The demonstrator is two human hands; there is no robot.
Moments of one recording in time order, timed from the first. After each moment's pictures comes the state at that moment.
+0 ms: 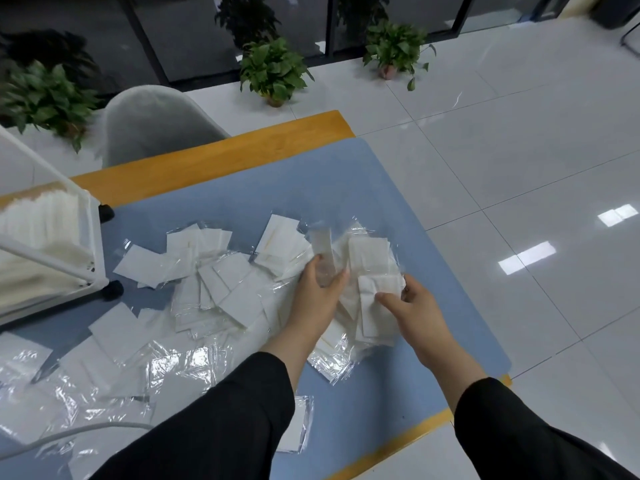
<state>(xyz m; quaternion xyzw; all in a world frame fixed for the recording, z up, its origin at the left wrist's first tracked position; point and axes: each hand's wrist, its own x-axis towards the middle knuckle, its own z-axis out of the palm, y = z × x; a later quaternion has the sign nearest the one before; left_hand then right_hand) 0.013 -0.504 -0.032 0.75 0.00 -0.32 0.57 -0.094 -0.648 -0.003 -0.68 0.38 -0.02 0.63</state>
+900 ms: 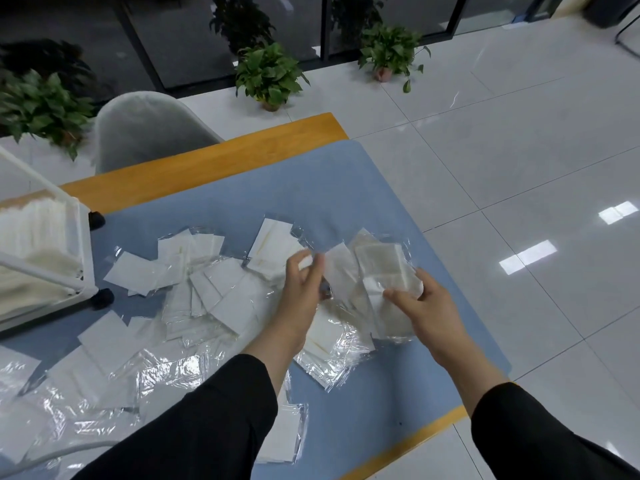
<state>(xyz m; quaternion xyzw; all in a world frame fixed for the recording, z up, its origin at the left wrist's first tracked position) 0.020 -0.504 -0.021 0.64 0.05 -0.31 0.70 -0.101 -0.671 0.011 -0.71 0.34 -0.05 0.61</state>
